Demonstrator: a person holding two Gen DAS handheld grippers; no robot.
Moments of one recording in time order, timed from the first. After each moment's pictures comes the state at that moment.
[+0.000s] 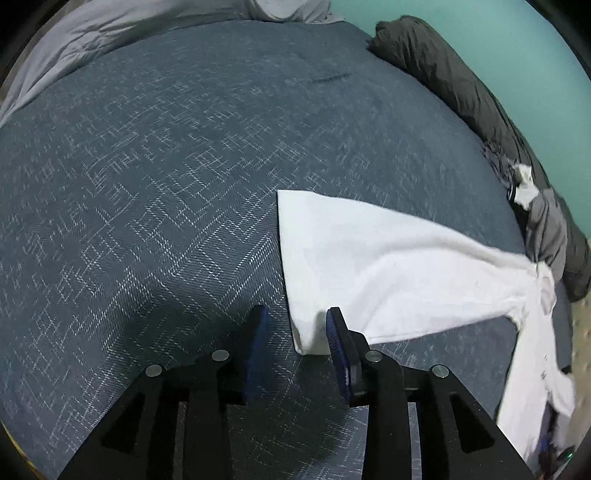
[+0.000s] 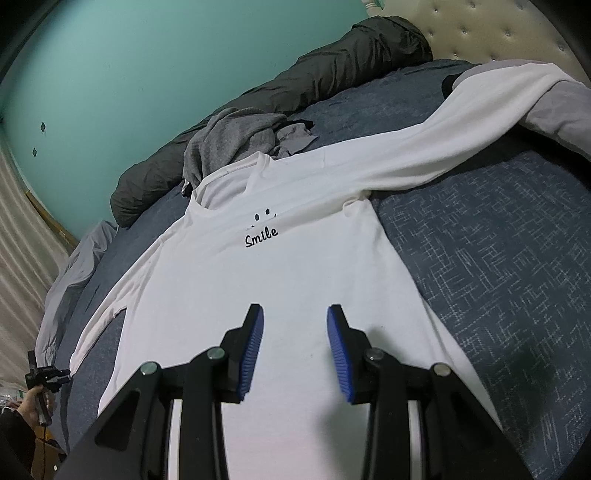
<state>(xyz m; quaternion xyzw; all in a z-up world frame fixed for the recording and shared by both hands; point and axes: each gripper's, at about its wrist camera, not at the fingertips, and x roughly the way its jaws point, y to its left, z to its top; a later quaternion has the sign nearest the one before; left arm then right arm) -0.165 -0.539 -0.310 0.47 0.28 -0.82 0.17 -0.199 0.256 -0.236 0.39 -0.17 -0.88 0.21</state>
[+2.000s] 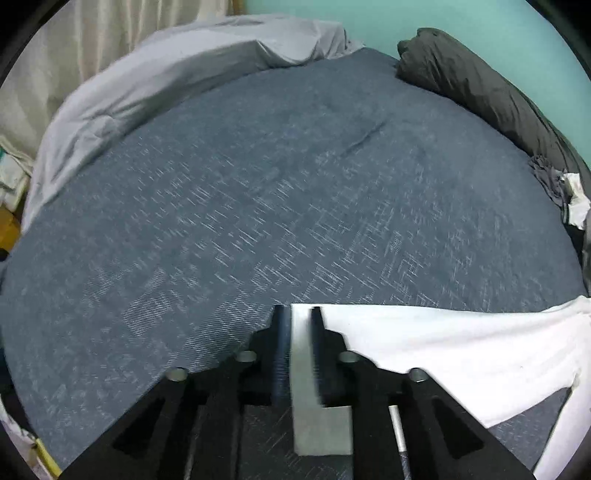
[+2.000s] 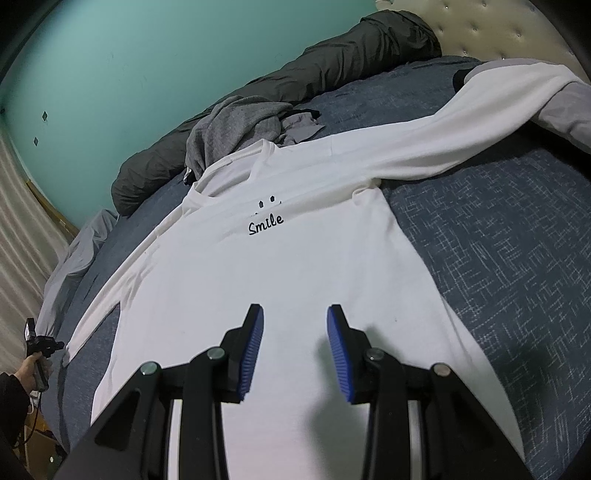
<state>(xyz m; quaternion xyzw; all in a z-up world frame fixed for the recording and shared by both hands) -0.209 -0.566 -0.268 0.45 0.17 -0.83 0.29 -0.202 0.243 -0.245 0.40 -0.15 -0.88 0.22</state>
